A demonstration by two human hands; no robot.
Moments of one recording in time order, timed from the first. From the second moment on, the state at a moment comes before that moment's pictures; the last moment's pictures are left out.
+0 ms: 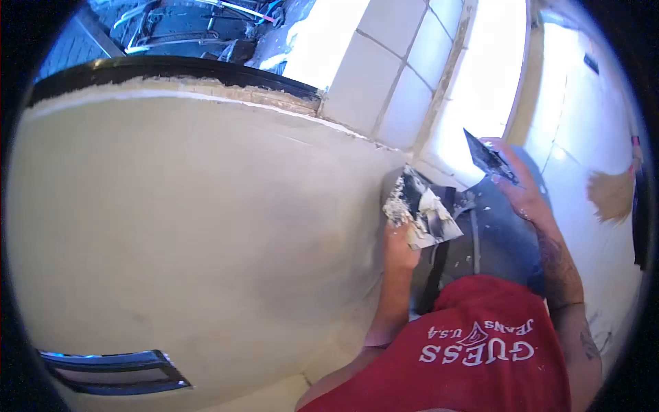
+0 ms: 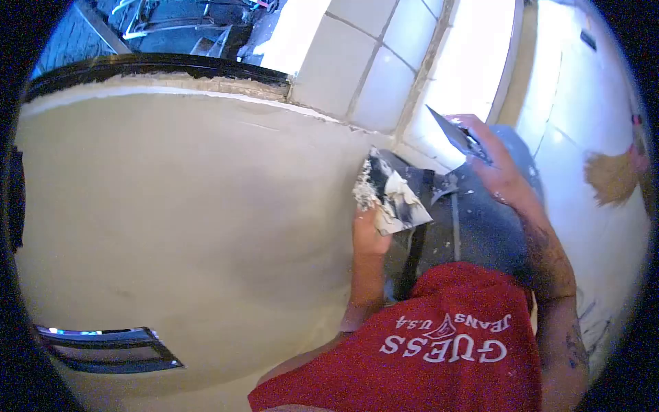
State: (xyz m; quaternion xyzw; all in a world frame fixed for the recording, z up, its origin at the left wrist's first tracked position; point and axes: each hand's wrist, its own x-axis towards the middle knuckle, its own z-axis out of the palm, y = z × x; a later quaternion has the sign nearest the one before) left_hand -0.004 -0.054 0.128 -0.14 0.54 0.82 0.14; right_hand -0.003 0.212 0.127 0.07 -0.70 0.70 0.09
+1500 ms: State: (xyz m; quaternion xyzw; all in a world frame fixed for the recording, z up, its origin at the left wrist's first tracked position) left_hand -0.086 -0.027 0.088 0.00 0.67 0.73 0.13; right_hand 0.048 0.207 0.167 0.09 -0.87 0.46 0.18
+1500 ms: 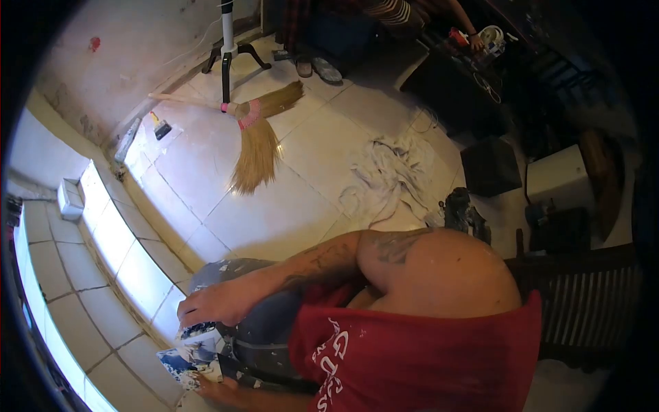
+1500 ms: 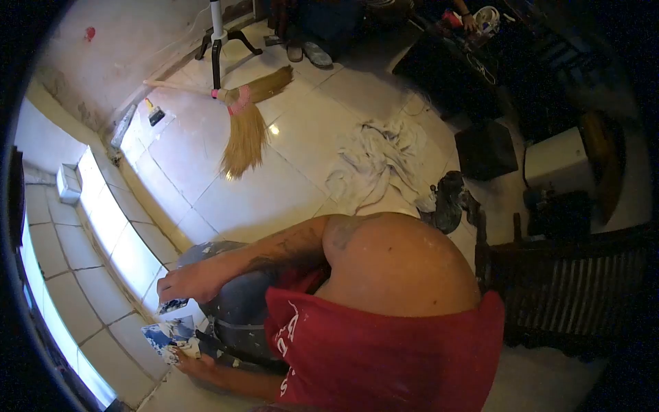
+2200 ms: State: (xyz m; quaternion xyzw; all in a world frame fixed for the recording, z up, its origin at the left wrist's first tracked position) left_hand -0.072 -0.036 0.092 0.00 0.69 0.71 0.11; right_hand 0.059 0.194 0.174 0.13 -0.89 0.41 0.14
